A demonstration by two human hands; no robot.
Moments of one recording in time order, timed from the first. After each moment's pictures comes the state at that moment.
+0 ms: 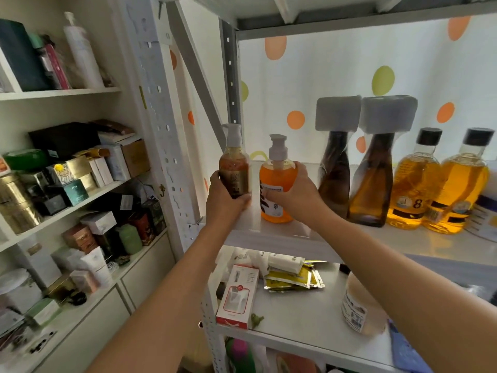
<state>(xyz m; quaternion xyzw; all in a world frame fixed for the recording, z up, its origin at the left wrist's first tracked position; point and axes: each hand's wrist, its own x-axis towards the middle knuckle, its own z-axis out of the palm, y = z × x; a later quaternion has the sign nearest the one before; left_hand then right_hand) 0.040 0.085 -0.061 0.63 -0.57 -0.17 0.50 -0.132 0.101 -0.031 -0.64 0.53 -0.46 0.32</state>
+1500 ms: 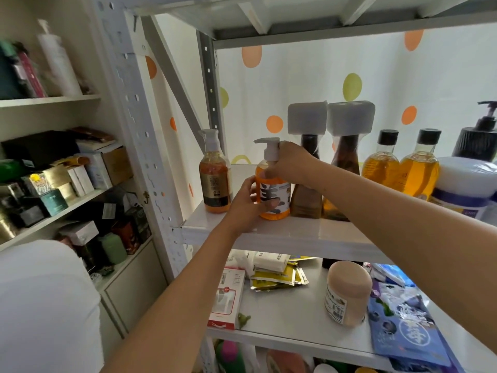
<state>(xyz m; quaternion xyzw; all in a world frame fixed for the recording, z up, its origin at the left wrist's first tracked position) -0.025 0.089 -0.063 0.45 -0.66 -0.40 0.46 -0.157 0.125 0.056 -0.78 0.57 -0.23 0.10</state>
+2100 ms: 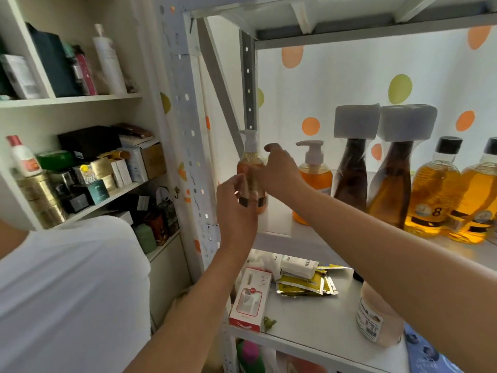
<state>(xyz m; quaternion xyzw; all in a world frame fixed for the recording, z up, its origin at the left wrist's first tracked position) 0.026 0.140 -0.056 0.53 -0.51 -0.09 0.67 -0.059 0.116 0.034 -0.71 0.54 -0.41 0.19</state>
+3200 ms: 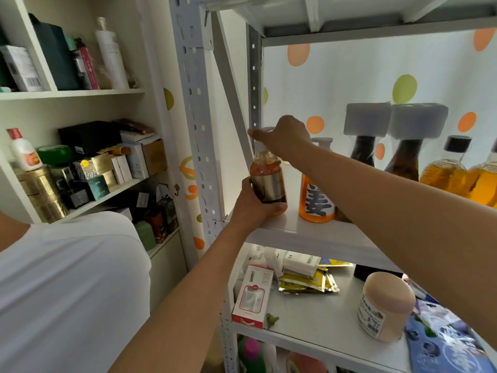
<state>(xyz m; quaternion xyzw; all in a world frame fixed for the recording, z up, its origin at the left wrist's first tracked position) 0.045 0.094 -0.063 0.57 -0.62 -0.26 0.48 -0.053 0.085 0.079 -0.71 0.58 -0.38 0.10</state>
